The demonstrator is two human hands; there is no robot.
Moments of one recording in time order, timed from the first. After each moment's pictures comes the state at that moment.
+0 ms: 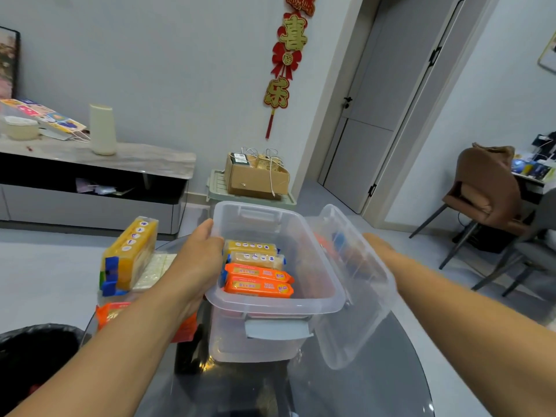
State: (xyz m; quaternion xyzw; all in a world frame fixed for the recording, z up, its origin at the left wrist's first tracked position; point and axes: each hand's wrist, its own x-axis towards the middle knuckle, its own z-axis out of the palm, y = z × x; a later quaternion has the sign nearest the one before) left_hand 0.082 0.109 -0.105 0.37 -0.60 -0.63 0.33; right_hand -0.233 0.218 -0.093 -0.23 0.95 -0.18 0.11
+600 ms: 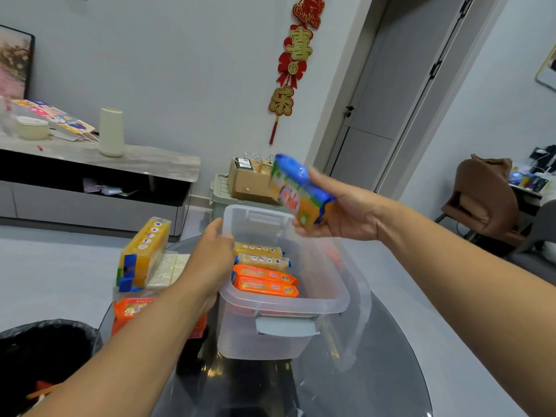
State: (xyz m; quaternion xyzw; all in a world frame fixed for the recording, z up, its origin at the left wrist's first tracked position) left_hand 0.085 0.114 -0.100 0.38 -0.57 -0.63 0.36; right_hand -0.116 0.193 0.010 -0.37 0.63 -0.45 0.51
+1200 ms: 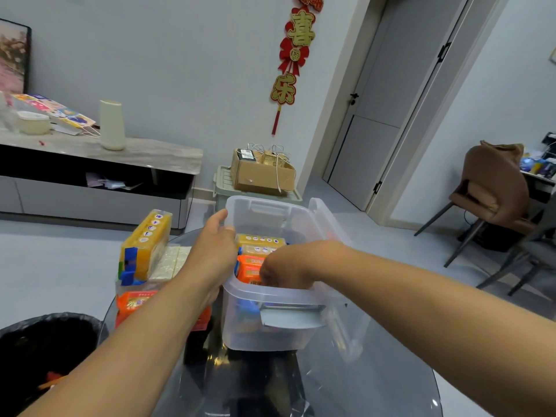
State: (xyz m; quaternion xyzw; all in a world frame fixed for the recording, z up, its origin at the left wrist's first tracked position) left_hand 0.083 0.113 -0.102 0.40 -0.57 -0.61 0.36; right_hand -0.055 0.160 -0.083 -0.65 0.70 0.29 0.10
